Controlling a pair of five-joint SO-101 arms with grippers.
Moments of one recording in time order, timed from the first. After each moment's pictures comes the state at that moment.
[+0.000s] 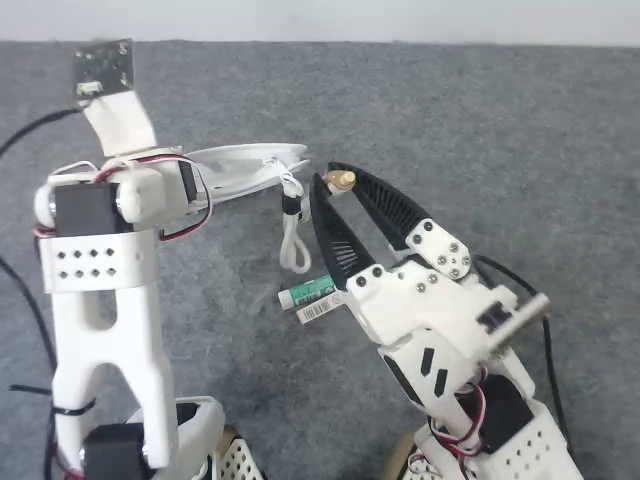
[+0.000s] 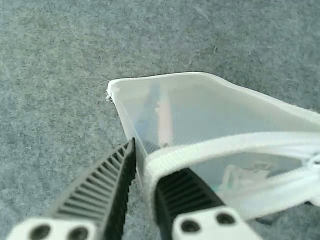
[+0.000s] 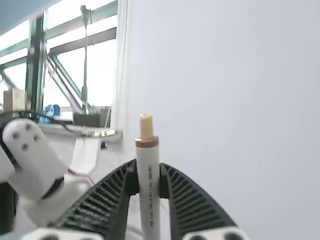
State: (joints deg) left arm -9.8 -23.6 6.1 88.0 14.0; right arm -40.8 -79.9 59.6 4.8 -0.4
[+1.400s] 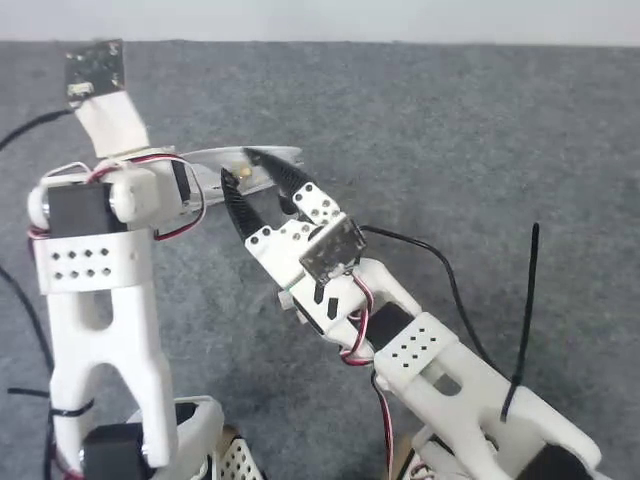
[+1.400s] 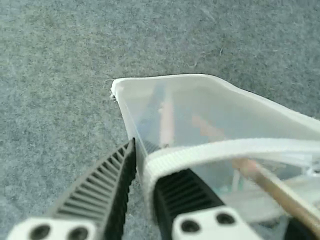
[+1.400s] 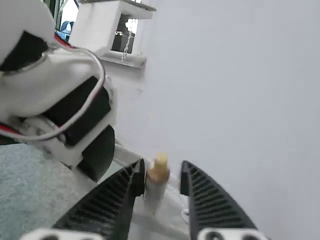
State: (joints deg) left arm -11.3 -23.6 6.1 88.0 14.0; right arm -46.1 -33.0 59.3 -25.9 9.1
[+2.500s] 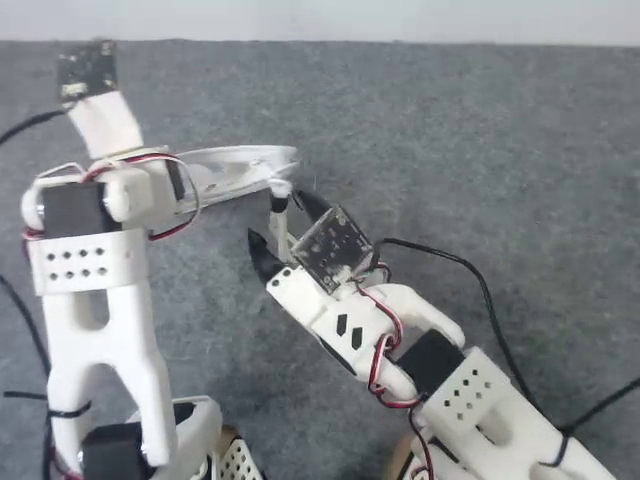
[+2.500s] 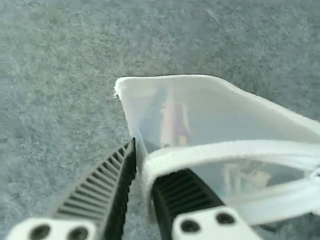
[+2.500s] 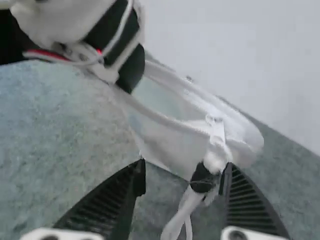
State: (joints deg) left arm -13.2 -23.5 6.1 88.0 14.0; right arm -48.7 -54.9 53.6 28.8 5.7
